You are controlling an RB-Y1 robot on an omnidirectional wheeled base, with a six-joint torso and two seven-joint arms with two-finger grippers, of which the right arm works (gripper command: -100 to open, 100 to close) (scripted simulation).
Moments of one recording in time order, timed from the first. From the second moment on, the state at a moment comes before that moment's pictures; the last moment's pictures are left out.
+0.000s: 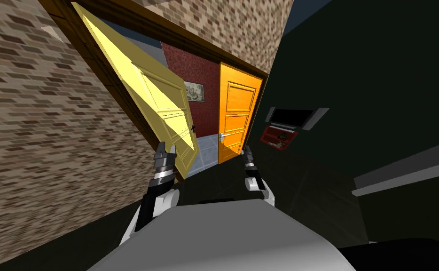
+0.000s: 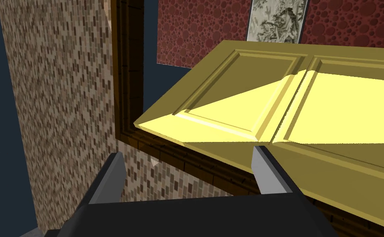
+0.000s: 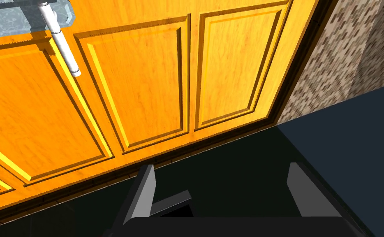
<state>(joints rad) 0.21 -0.15 0.02 -1.72 -0.16 -0.46 -0.09</state>
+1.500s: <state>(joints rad) 0.00 -0.27 -0.02 -1.32 -0.21 -0.45 -0.12</state>
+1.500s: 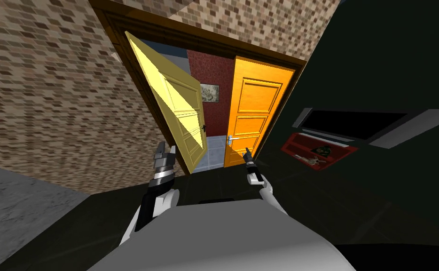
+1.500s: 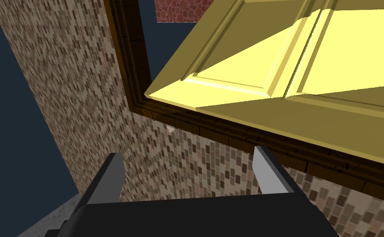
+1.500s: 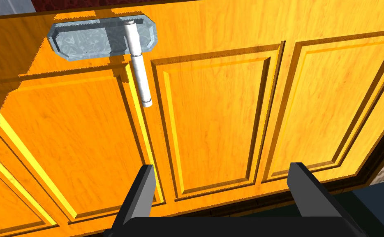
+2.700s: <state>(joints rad) -0.14 -0.35 -0.05 -1.02 -0.25 -0.46 -0.14</state>
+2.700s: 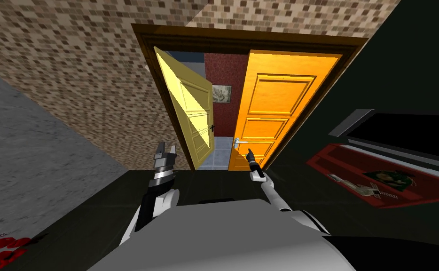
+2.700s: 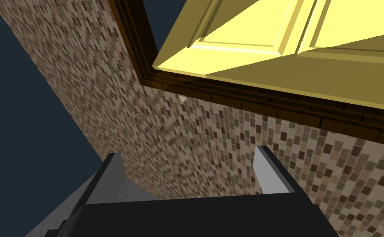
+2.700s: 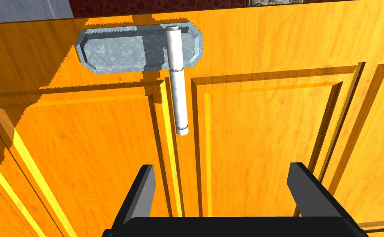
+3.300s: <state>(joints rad) -0.21 -0.39 -0.06 -0.88 -0.26 -0.46 -0.15</state>
